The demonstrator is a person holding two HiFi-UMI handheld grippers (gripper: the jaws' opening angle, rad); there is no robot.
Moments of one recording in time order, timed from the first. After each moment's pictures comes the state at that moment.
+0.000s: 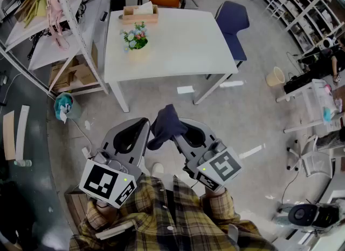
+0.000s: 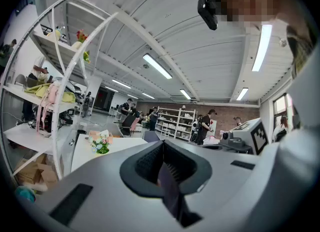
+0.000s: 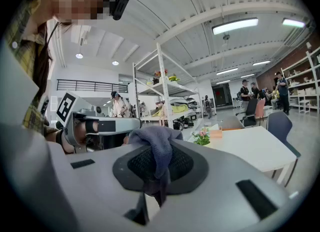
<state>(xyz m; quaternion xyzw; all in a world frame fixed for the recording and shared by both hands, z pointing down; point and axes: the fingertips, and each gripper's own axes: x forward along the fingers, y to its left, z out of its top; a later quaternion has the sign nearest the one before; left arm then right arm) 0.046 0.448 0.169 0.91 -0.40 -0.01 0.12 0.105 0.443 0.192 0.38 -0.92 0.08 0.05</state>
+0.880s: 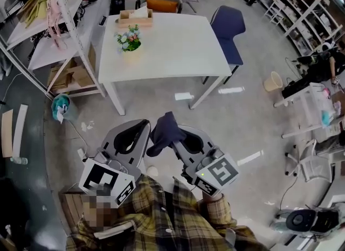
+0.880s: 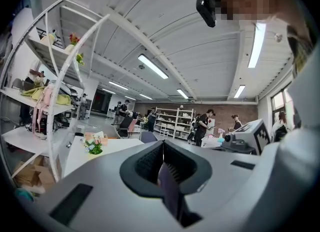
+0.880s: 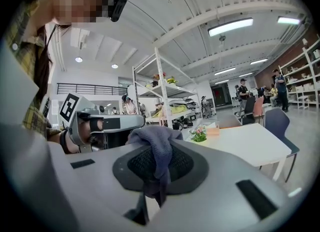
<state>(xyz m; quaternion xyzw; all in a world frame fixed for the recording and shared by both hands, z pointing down) 0.092 0.473 0.165 0.91 -0.40 -0.01 0.10 0.148 0.477 0.194 0.38 -0.92 0.09 0.03</state>
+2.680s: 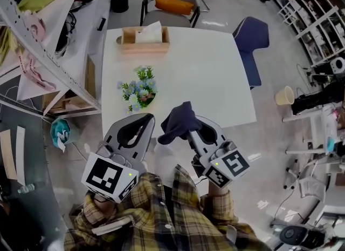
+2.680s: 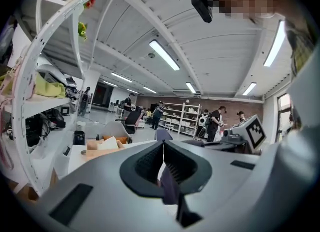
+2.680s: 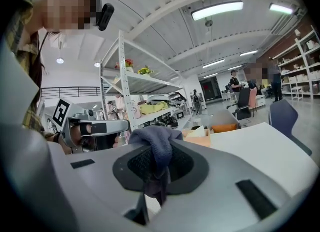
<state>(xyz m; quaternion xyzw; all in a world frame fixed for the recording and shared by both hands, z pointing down) 0.024 0.115 0.205 0.91 -0.39 0.02 0.12 0.115 0.108 0.233 0.42 -0.89 0.14 0.04</state>
